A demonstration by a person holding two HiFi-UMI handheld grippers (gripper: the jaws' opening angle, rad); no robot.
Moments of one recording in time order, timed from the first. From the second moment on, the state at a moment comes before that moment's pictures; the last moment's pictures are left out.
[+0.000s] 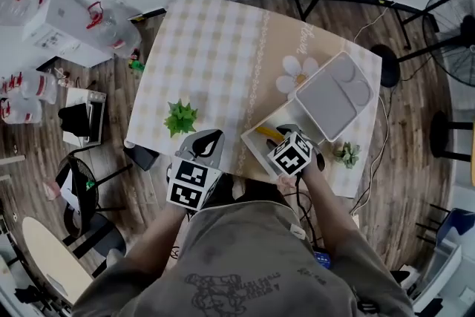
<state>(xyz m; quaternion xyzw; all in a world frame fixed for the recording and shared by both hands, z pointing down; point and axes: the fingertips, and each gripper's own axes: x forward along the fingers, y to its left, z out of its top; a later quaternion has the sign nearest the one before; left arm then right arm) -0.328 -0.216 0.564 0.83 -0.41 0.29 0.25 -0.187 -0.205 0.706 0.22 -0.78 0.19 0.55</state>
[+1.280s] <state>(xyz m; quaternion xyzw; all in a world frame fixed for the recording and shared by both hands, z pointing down) -0.257 -0.220 0.288 0.93 -0.35 0.08 0.04 -0.109 -0.198 0.283 0.57 -0.82 0.03 0.03</state>
